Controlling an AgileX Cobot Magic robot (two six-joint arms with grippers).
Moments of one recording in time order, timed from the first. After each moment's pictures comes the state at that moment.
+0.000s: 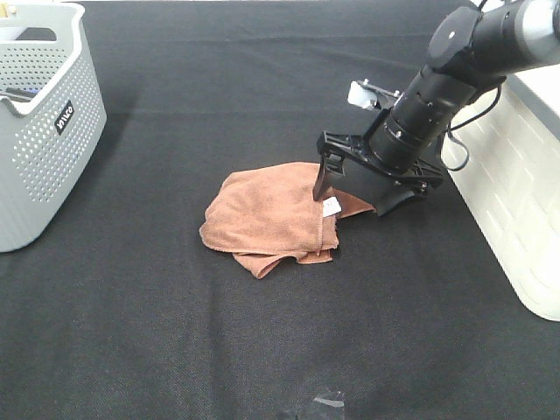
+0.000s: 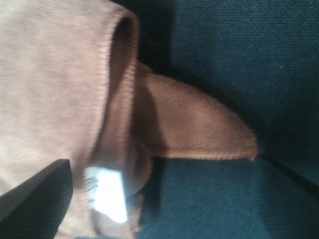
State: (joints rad) left arm 0.04 0.00 -0.50 -0.06 1.05 0.05; right arm 0.30 2.17 -1.45 0.44 0.75 -0.09
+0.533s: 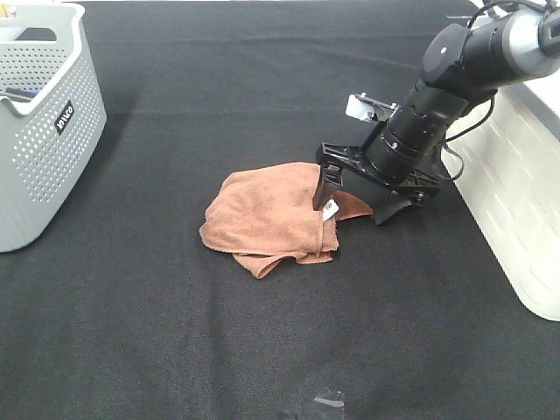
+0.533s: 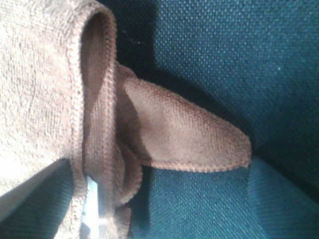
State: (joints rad) left arm 0.04 0.00 -0.50 -0.06 1.05 0.05; right arm 0.30 2.21 -1.46 0.45 0.74 -0.09
